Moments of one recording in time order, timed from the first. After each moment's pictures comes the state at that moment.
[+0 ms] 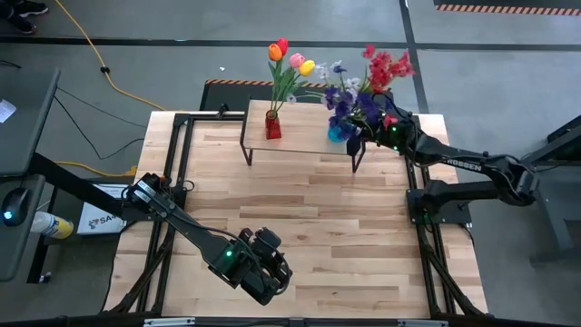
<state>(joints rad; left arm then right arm) -0.64 1.92 1.74 -1.05 -0.61 -1.42 -0.58 1.07 0.65 0.22 -0.01 0.10</state>
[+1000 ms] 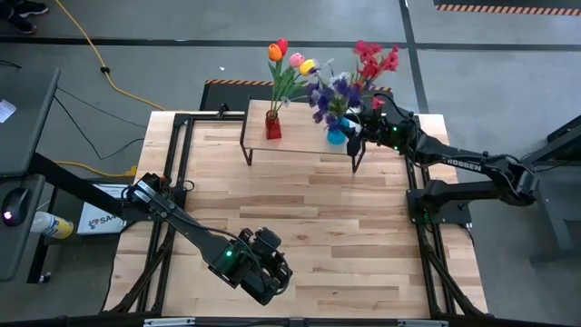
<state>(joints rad) -0.64 1.92 1.74 -1.05 -0.61 -1.43 -0.58 1.07 0.65 0.24 -0.03 0.04</state>
